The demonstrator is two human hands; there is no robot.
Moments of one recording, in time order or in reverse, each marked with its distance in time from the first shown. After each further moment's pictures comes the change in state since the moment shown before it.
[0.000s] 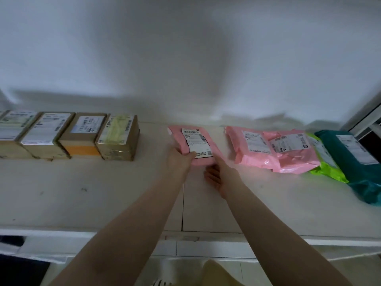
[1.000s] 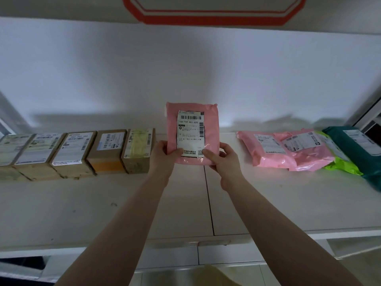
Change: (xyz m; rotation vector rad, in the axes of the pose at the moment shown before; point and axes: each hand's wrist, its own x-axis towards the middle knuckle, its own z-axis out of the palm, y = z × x) left_hand 0.005 0.041 -0.118 0.014 -0.041 0.223; right_hand -0.046 -0.002 0.069 -0.051 -0.196 -0.463
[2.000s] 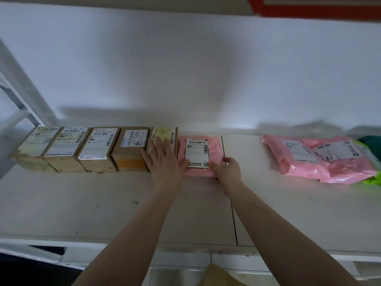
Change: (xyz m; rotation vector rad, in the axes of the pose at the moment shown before) left_hand 0.026 -0.048 -0.037 1.159 0.269 0.252; right_hand 0.030 0.056 0.045 -0.492 0.140 0.066
